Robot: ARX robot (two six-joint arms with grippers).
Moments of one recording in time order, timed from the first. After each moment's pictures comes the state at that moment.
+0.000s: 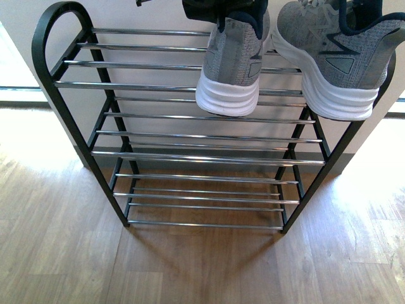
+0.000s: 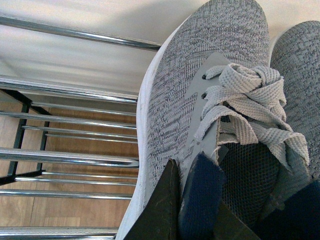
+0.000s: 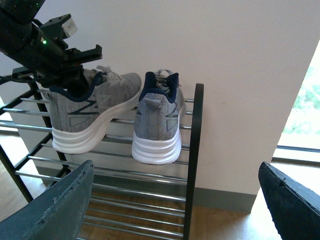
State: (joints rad) left arm -0.55 2.20 1.80 -0.34 -0.17 -0.54; right arm 0.00 0.00 0.02 0.00 0.00 0.00
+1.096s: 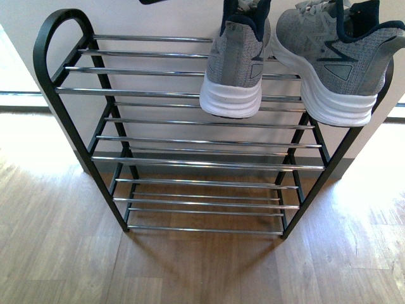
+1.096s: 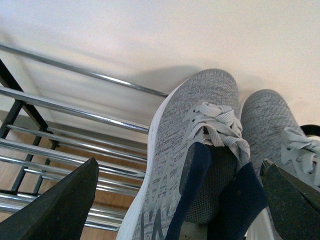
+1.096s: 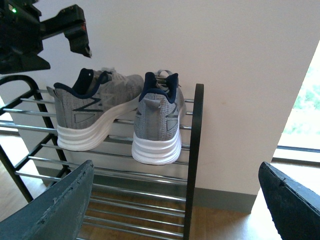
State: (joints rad) left arm -0.61 2.00 1.58 -0.15 -0.39 -0.63; right arm 0.00 0.00 0.02 0.00 0.00 0.00
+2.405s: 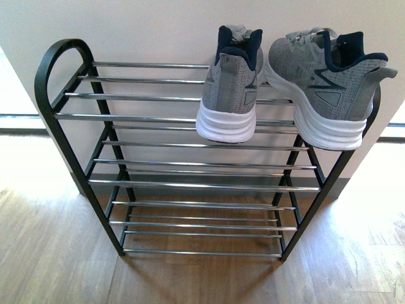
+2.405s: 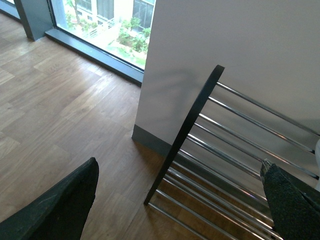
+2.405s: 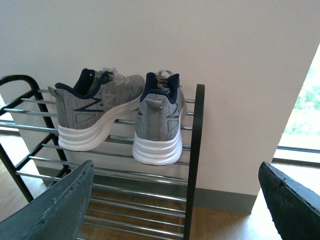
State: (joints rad) left arm -0.54 0.93 0.58 -0.15 -0.77 -0.63; right arm 0.00 0.00 0.02 0.00 0.00 0.00
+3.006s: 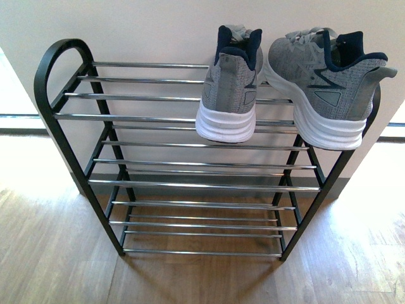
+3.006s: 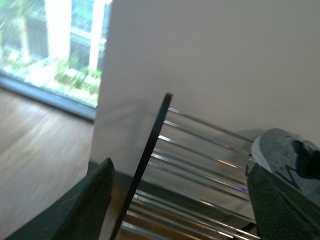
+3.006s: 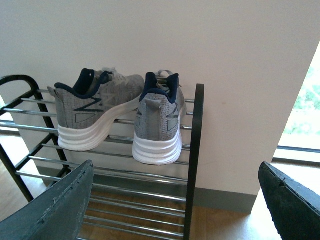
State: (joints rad) left arm -0.43 0.53 0.29 0.15 -0.49 -0.35; right arm 0.00 0.00 0.02 0.00 0.00 0.00
